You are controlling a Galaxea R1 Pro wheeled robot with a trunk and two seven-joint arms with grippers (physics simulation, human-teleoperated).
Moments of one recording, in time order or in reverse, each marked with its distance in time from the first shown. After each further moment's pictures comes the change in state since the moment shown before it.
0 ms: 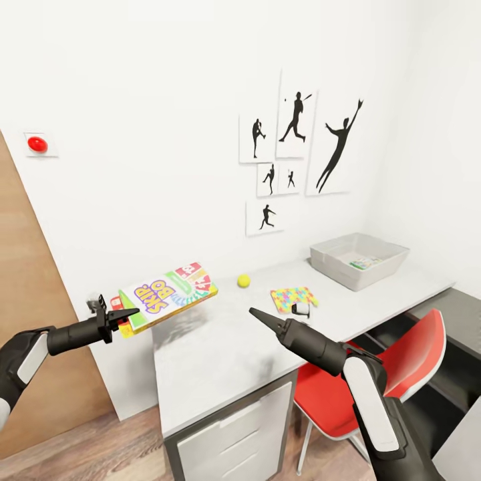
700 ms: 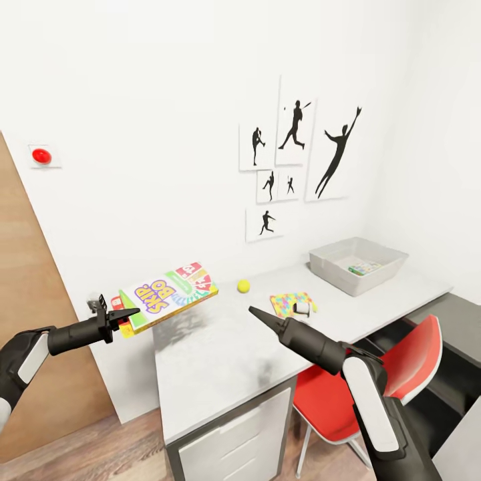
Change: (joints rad) left arm 0.000 -0.003 0.001 -0.001 0.000 0.000 0.001; right arm 0.000 -0.001 0.004 -0.006 0.013 -0.028 -0.037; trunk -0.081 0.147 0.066
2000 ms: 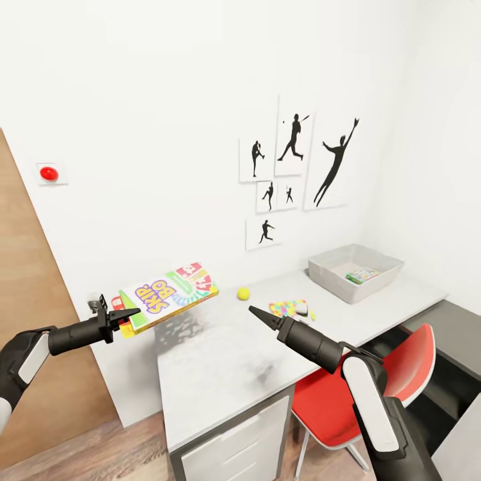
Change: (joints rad) left arm 0.000 -0.002 0.000 0.000 -0.002 -0.002 0.002; right arm 0.000 0.001 -0.001 -0.001 -0.002 0.001 -0.175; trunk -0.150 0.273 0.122
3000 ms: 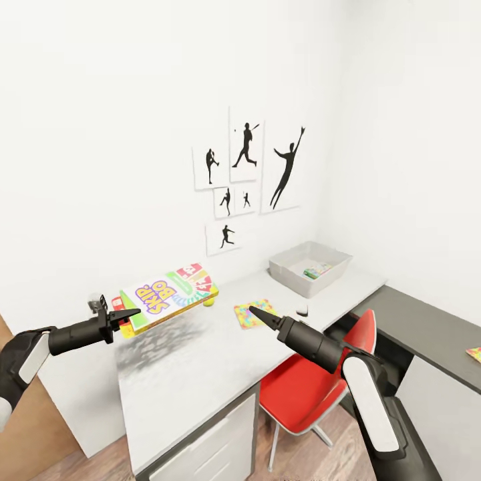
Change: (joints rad) left arm 0.000 0.000 -0.001 0.001 -0.005 -0.002 0.001; right arm 0.000 0.000 -0.001 0.002 -0.001 0.000 0.001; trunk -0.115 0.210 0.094
